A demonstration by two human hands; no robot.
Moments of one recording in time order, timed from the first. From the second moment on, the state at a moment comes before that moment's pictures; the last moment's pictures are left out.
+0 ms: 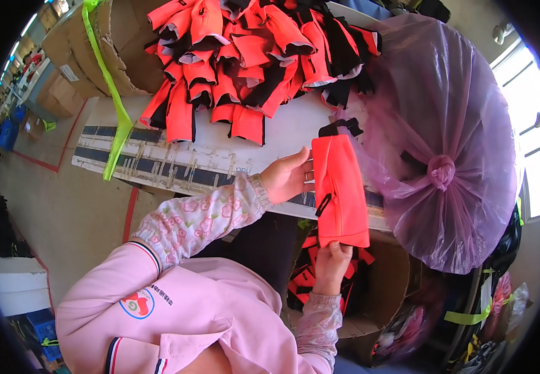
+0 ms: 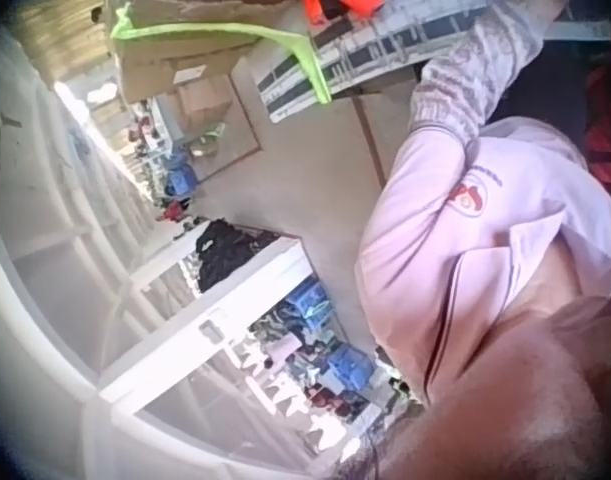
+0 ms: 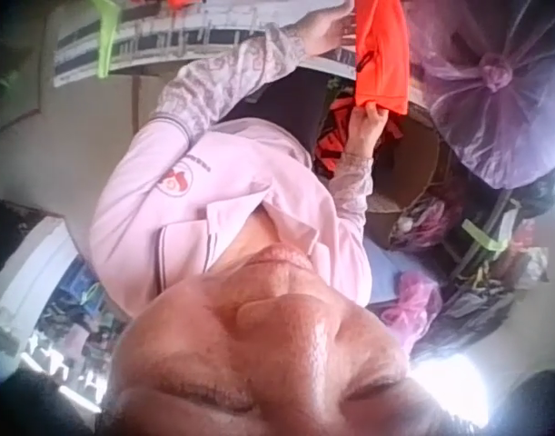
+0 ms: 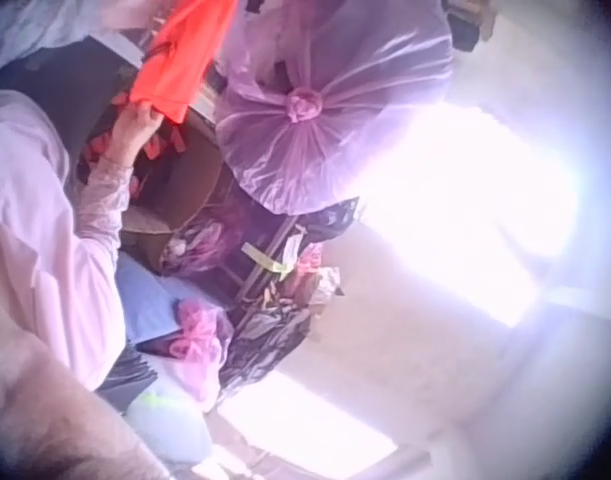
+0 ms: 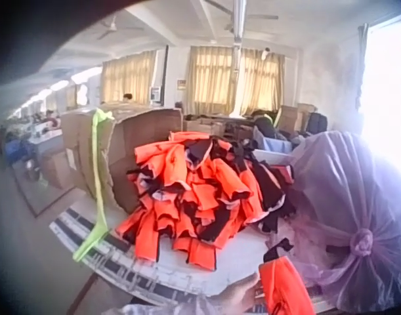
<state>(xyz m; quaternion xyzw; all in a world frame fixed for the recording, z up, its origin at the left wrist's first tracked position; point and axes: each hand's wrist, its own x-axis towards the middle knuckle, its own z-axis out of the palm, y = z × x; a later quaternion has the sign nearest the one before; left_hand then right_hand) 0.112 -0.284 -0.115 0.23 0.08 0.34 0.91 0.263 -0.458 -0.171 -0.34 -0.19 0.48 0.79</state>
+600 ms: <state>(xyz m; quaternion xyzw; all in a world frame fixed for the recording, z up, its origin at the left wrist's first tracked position) 0.114 -0.307 -0.098 0.29 0.25 0.41 0.83 0.250 -0.446 -0.233 -0.37 -0.12 0.56 0.73</state>
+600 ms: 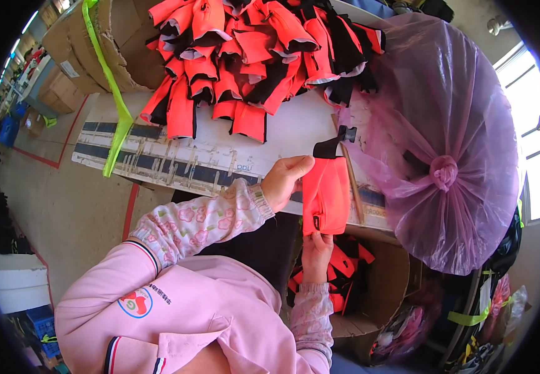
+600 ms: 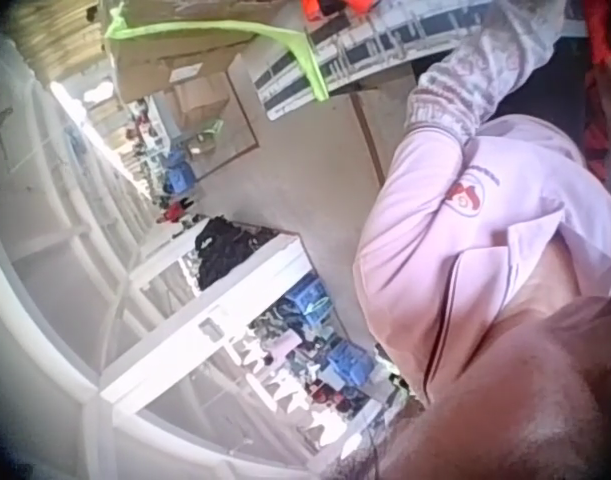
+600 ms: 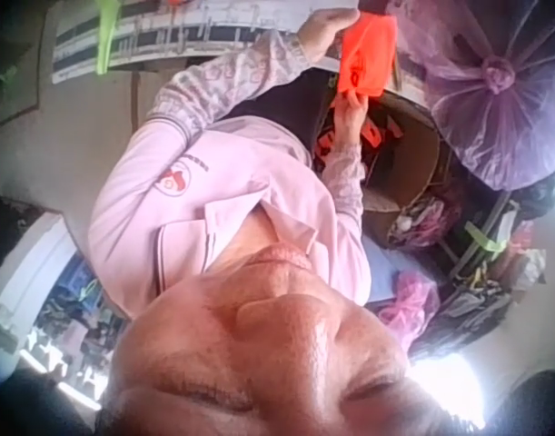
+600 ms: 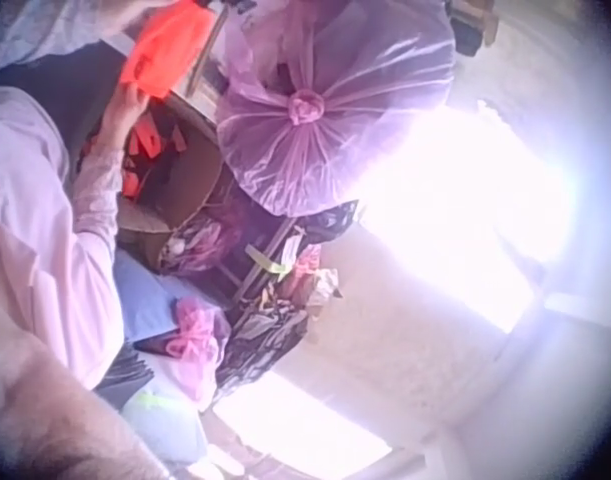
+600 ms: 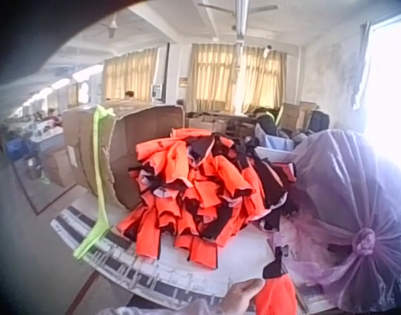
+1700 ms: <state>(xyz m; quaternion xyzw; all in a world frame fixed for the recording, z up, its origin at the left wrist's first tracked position) -0.061 -0.077 -0.029 0.56 0.69 0.44 -0.15 0.546 -0.673 -0.086 -0.82 -0.31 0.20 0.45</state>
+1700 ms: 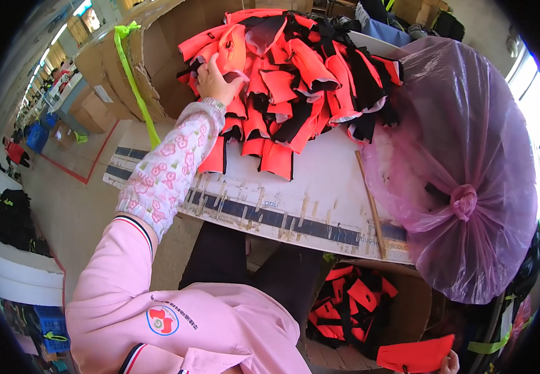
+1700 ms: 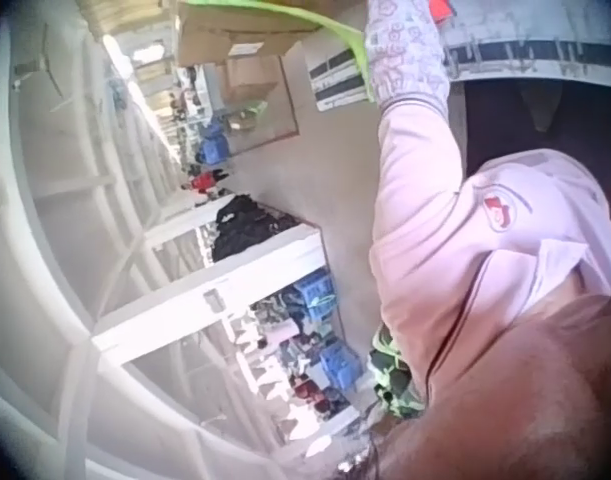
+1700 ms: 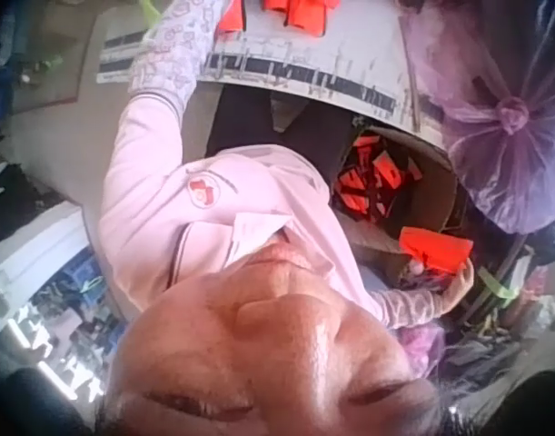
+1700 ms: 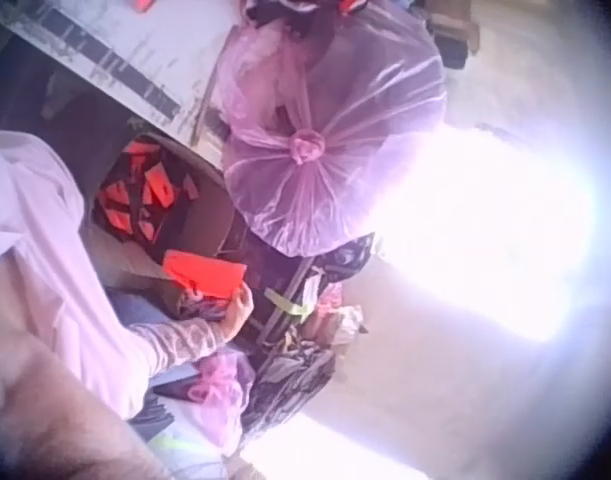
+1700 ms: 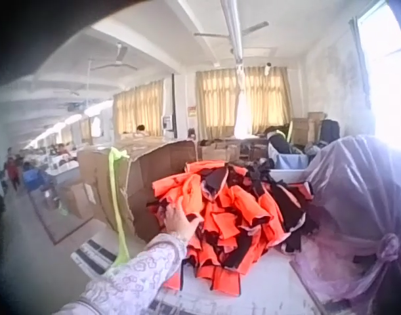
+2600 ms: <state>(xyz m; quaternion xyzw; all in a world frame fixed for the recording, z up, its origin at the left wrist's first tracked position) 0.057 -0.379 -0.175 0.32 0.42 0.24 0.82 0.215 -0.412 -0.156 -0.63 -0.61 0.32 0.35</state>
